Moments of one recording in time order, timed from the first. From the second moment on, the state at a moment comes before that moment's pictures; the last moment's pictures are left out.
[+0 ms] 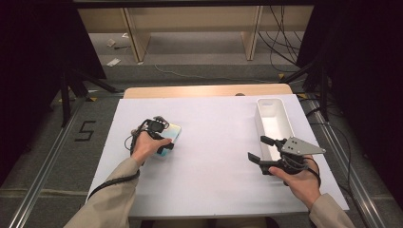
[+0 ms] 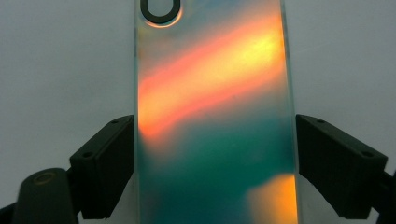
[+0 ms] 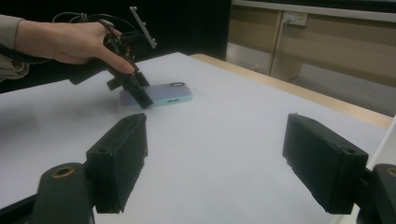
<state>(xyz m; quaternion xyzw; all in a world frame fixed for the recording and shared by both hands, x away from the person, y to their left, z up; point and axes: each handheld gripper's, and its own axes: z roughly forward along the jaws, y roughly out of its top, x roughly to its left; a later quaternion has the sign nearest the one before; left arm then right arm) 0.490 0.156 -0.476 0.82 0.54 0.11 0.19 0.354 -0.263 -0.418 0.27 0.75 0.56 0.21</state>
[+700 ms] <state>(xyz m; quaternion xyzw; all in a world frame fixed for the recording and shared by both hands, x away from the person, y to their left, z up) 0.486 0.159 -0.477 0.81 0.54 0.12 0.20 0.354 -0.263 -0.418 0.27 0.75 0.56 0.21</state>
